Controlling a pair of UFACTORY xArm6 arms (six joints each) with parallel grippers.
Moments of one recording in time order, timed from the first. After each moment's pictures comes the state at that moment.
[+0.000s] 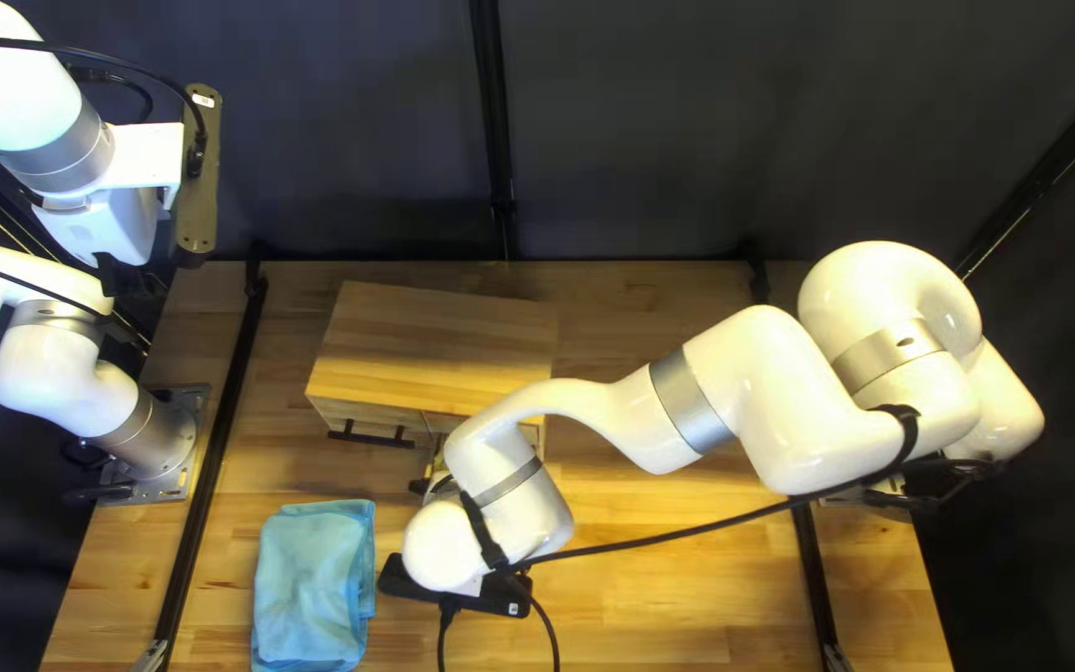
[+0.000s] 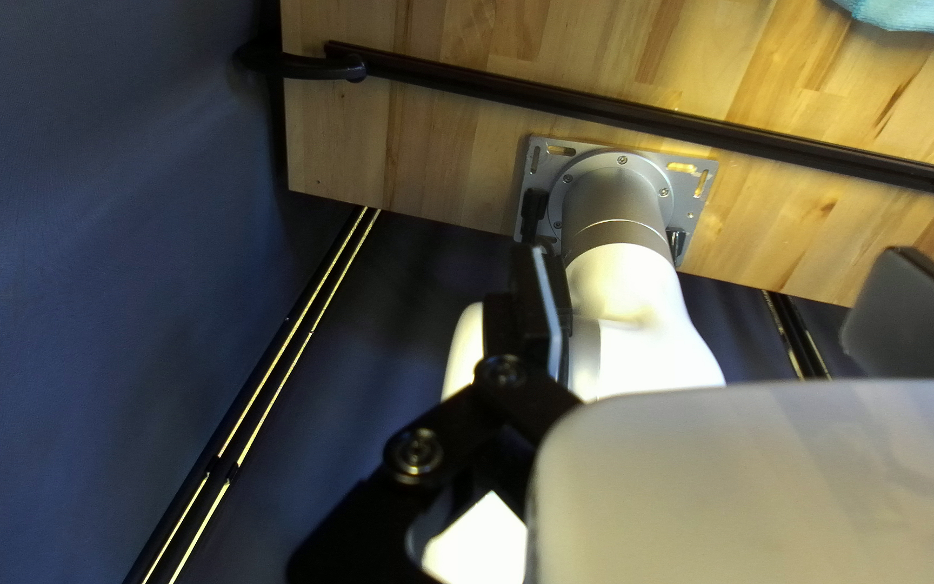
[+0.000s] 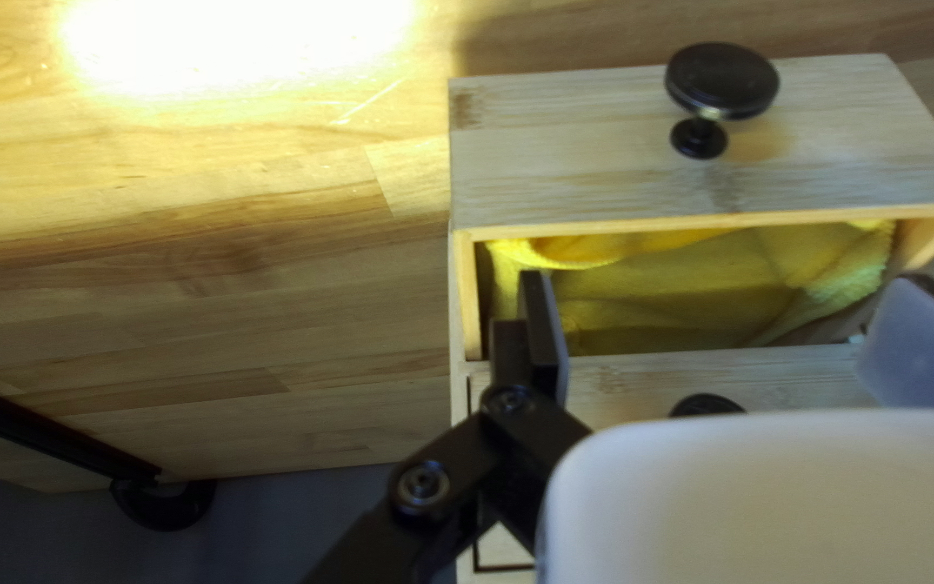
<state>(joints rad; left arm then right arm) 0.00 -0.75 -1.12 0.16 1.98 -0.03 0.32 0.53 -1.50 -0.48 1.21 -0.86</state>
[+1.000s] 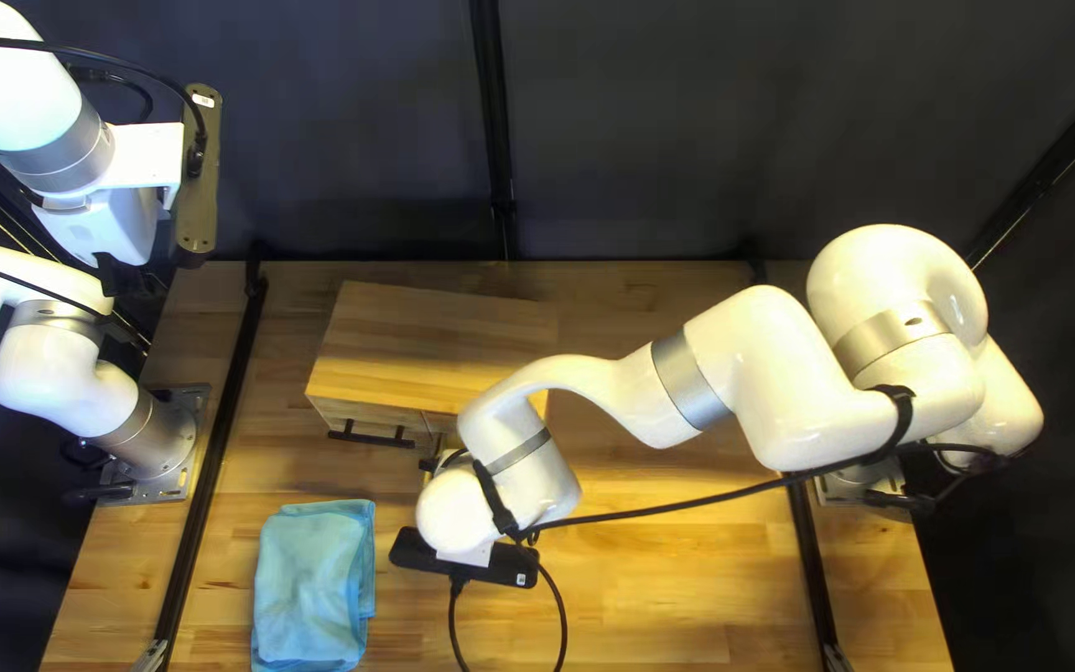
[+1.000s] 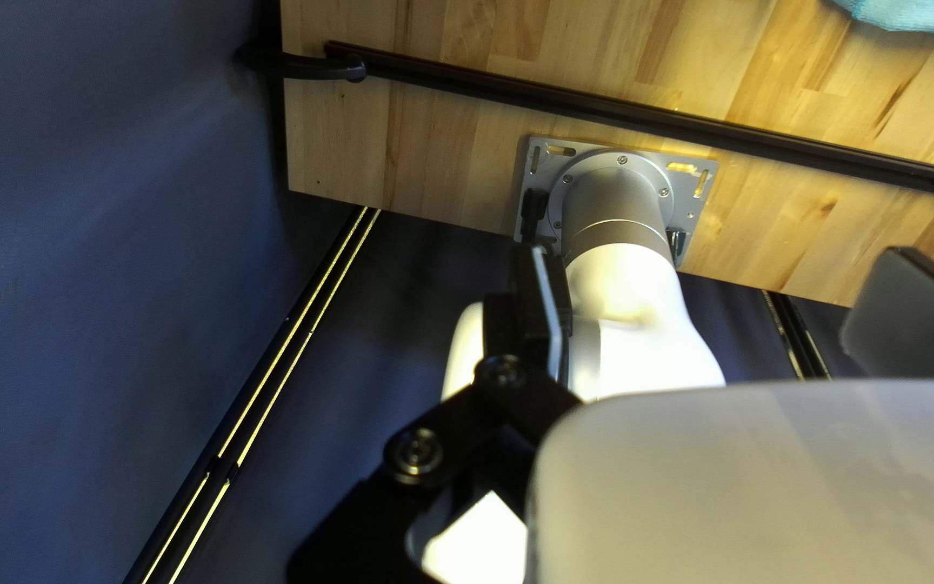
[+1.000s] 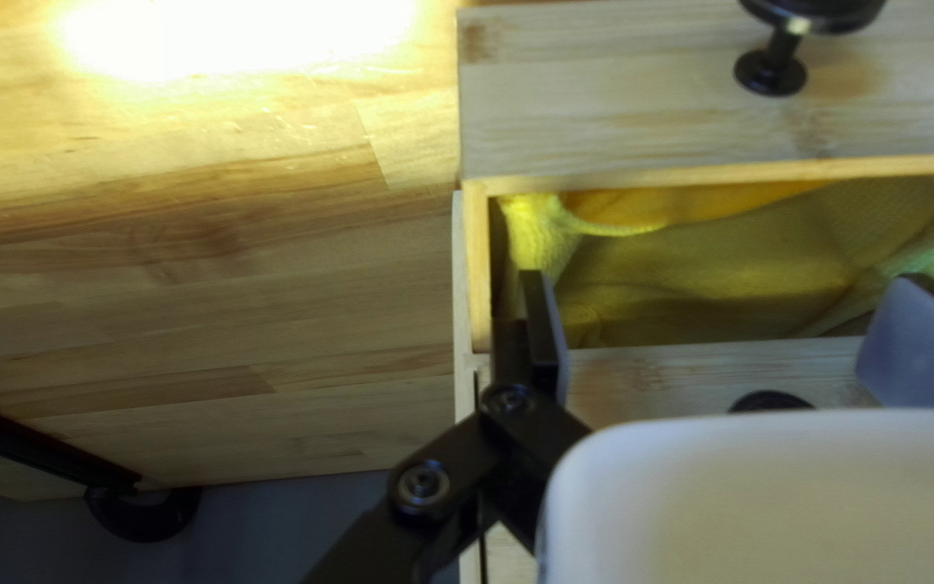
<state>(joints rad) 0.00 -0.75 -1.12 0.16 1.98 -0.03 0.26 0.53 -1.48 -0.49 1.15 -0.90</state>
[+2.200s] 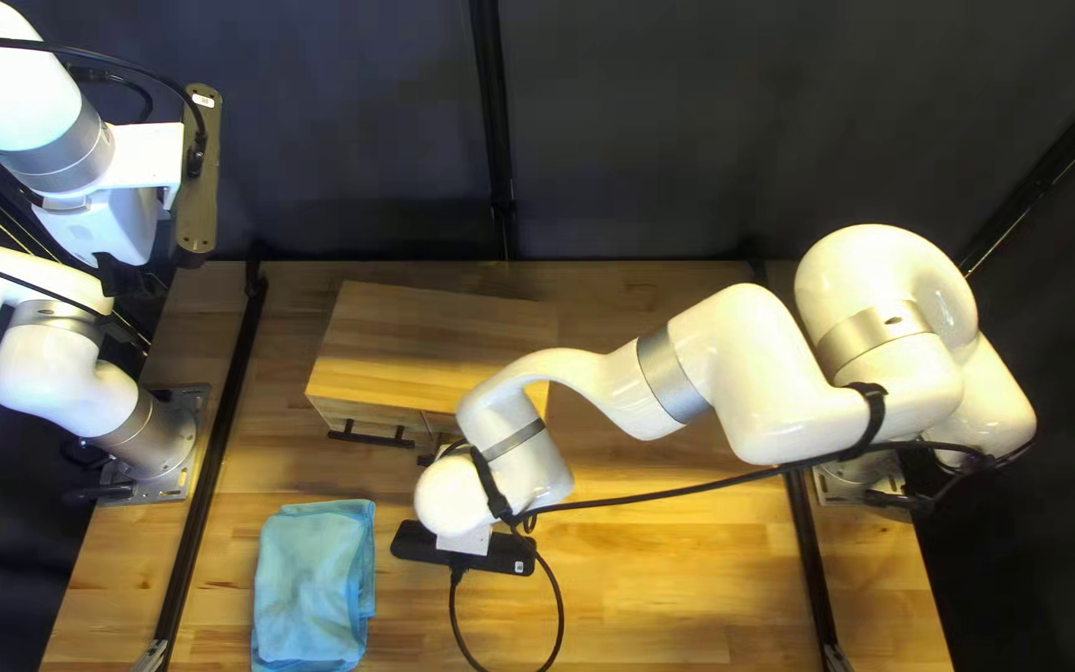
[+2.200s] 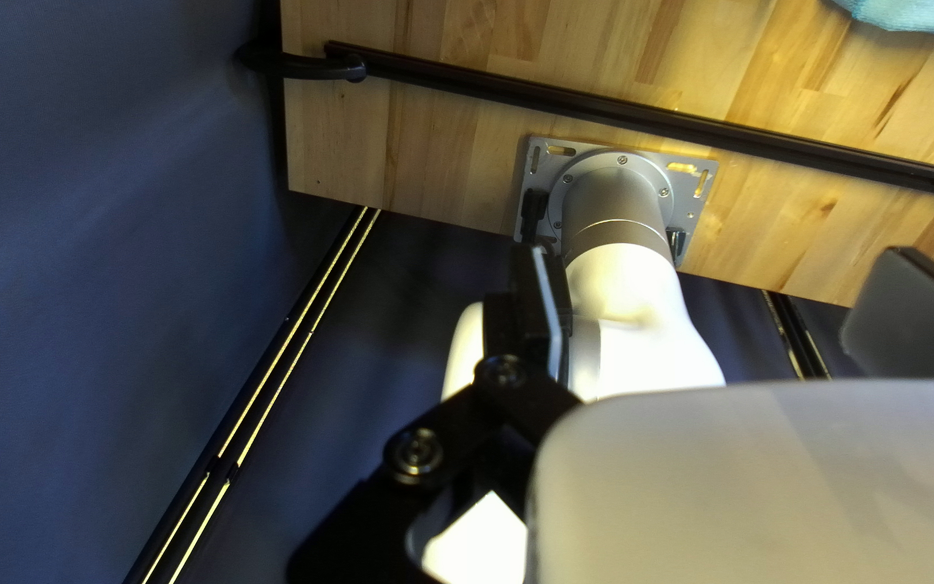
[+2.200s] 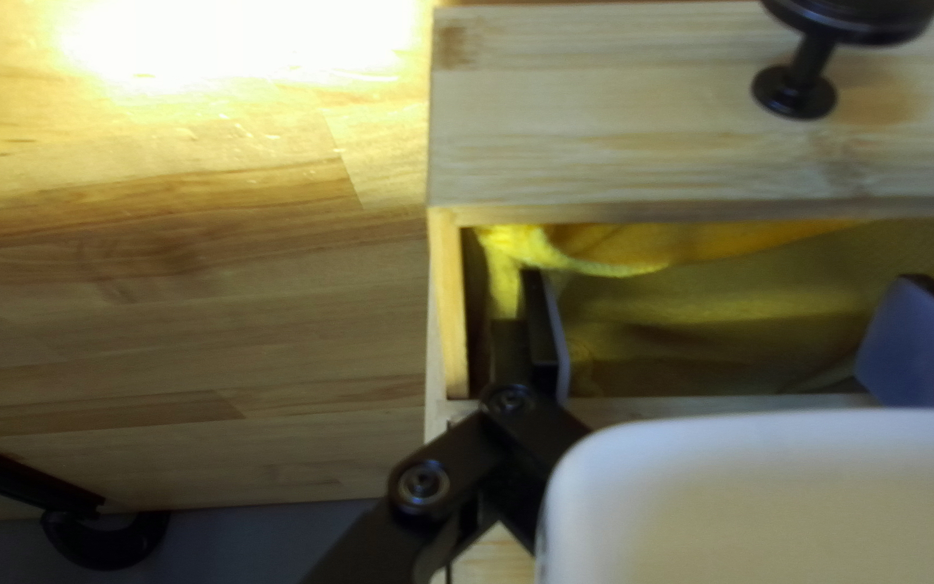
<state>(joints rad) 0.00 -0.75 -1.12 0.16 1.98 -0.03 0.23 0.56 -1.46 -0.46 1.09 -0.94</state>
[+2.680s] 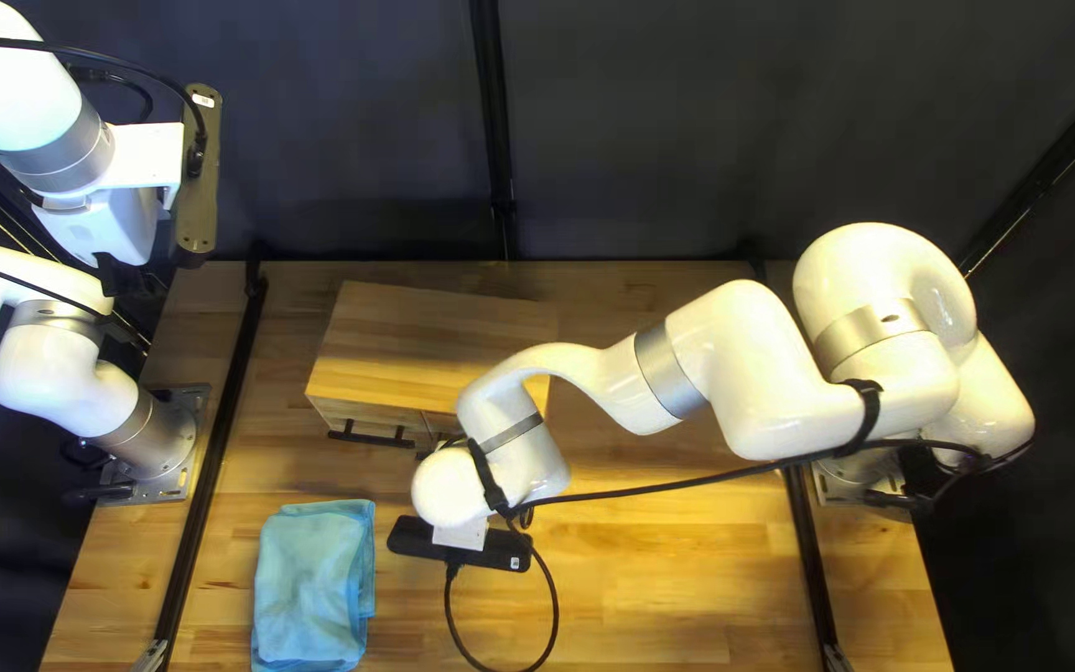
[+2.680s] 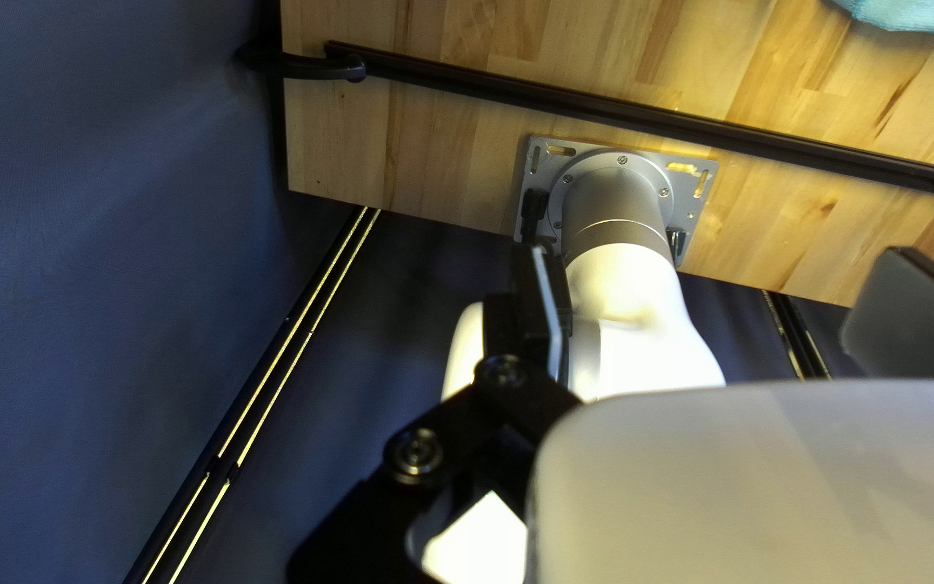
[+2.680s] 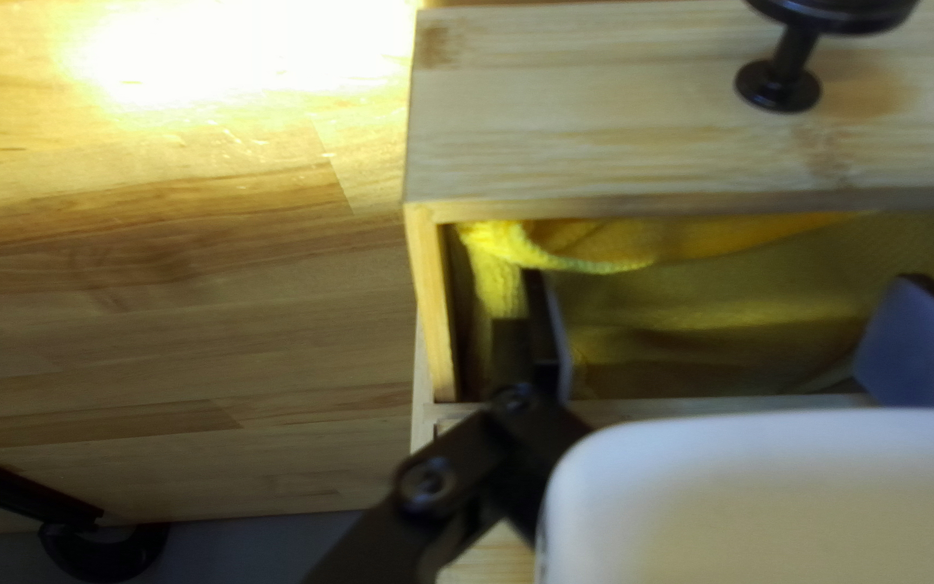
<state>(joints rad) 0.00 -0.75 -1.12 0.16 1.98 -0.03 0.22 0.56 -1.45 -0.45 1.06 -0.96</state>
